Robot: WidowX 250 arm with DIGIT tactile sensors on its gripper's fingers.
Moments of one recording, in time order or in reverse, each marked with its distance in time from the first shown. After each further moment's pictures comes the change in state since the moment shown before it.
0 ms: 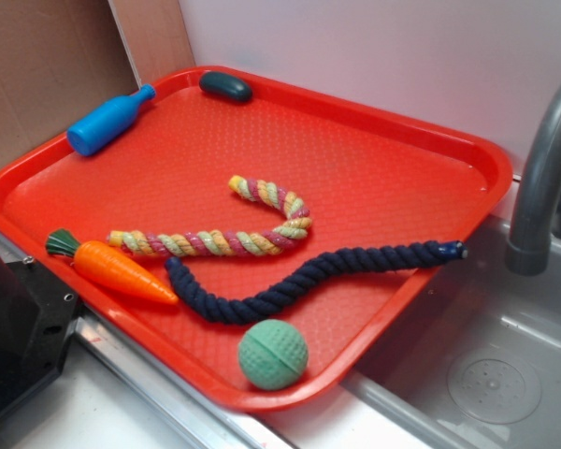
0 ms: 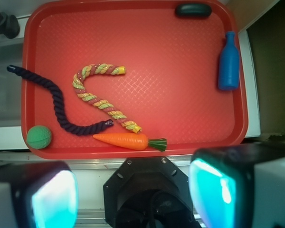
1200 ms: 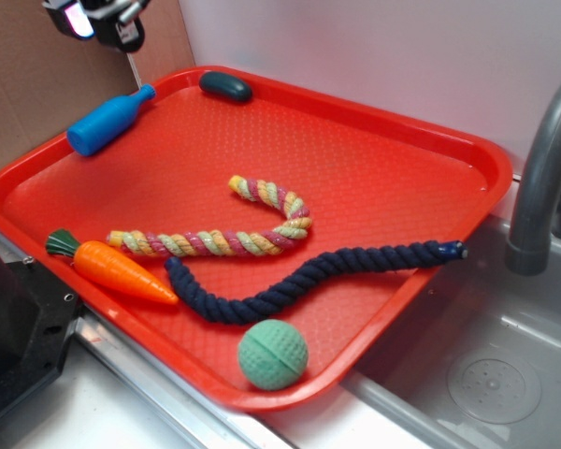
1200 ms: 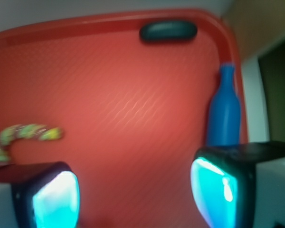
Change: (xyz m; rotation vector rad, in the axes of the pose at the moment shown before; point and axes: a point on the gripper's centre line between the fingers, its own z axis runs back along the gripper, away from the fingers) arm 0.097 0.115 -0.110 -0.023 -0.056 -0.042
